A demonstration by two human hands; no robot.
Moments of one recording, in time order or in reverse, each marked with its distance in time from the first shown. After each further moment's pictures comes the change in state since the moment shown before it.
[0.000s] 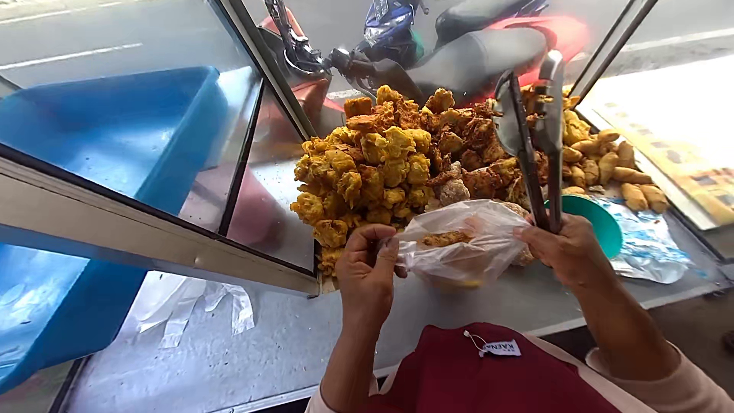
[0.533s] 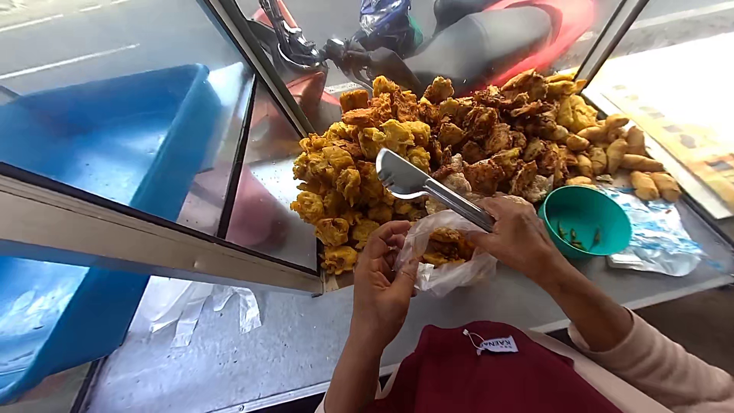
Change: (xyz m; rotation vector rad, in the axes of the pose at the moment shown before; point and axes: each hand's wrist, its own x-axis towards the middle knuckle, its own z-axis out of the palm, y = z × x) left_hand -0.010 -0.003 -0.003 0.092 -0.212 -0.003; right_hand 0.018 -0.016 0.047 -0.649 -0.160 -0.182
